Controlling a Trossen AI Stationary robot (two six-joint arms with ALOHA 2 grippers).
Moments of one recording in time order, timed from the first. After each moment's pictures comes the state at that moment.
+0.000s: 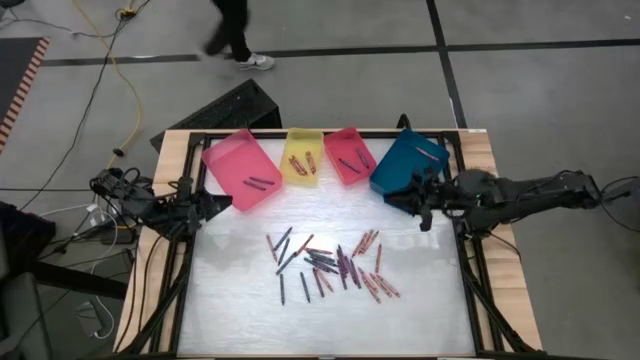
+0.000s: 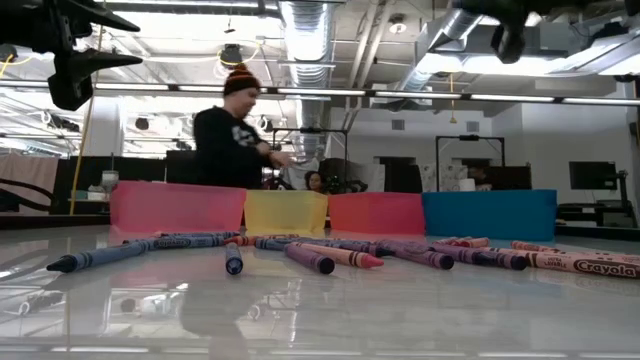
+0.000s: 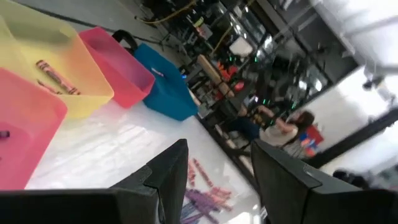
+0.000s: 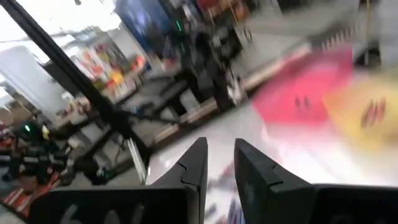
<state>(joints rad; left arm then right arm) -0.55 0.00 0.30 -0.22 -0.84 -0.81 0.11 0.69 0.59 0.02 0.14 0.58</state>
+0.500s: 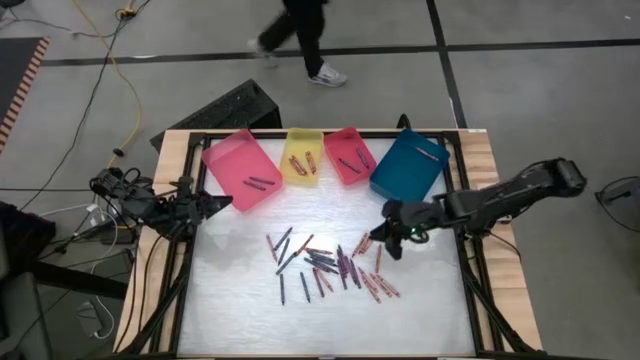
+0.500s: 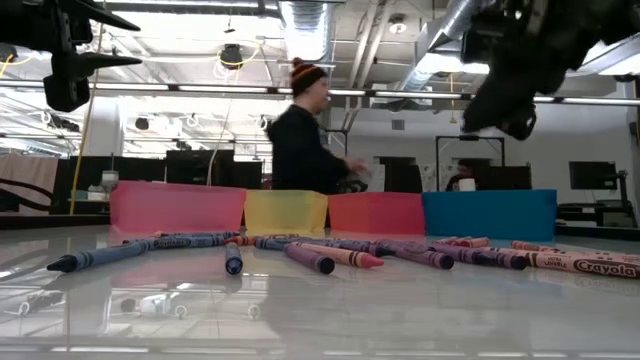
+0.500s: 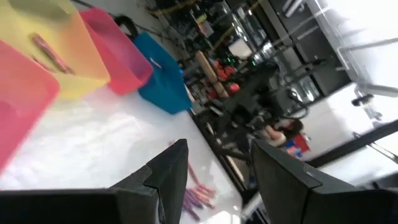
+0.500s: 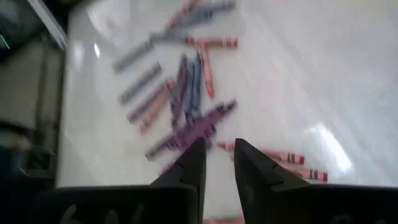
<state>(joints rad) -0.55 0.01 0.30 -0.23 -0.82 -0.94 0.21 1.02 0.60 -0.20 0.08 0.63</state>
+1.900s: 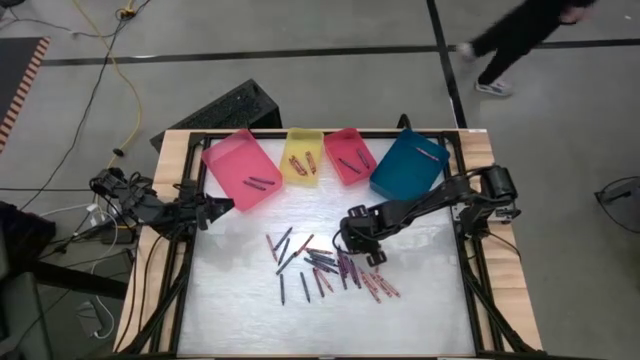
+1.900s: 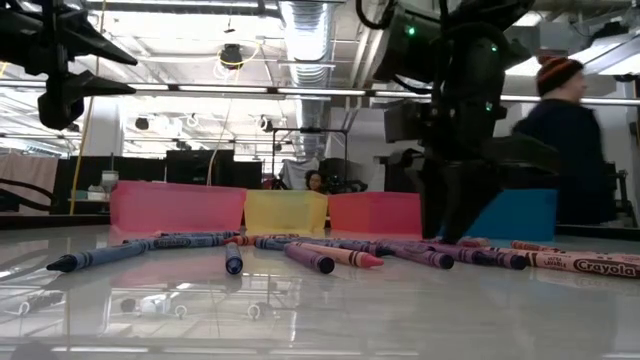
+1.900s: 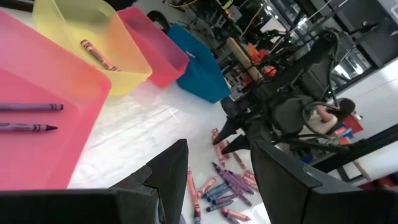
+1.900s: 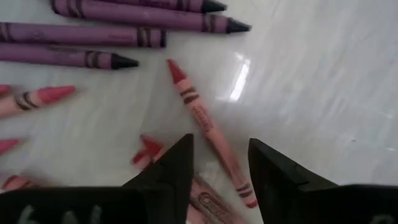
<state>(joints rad) -0.55 0.01 0.30 -0.43 -0.85 -0.93 0.13 1.69 1.01 -0.54 0.05 -0.24</state>
